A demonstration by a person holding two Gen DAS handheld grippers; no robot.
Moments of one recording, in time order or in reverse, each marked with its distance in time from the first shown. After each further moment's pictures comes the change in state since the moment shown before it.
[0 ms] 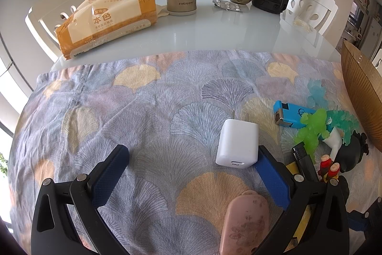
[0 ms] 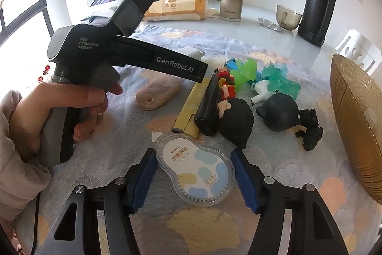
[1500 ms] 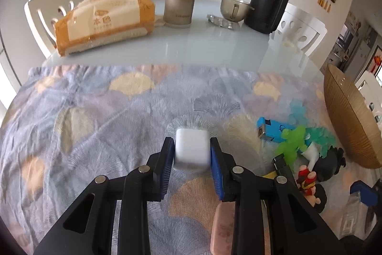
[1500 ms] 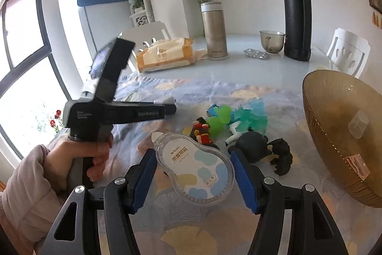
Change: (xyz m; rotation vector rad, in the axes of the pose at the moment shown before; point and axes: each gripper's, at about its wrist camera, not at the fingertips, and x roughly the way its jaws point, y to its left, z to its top) left arm -0.016 0.016 -0.002 -0.091 -0.071 -0.140; right arm -0.045 -0.035 0.007 0.134 -0.245 0.081
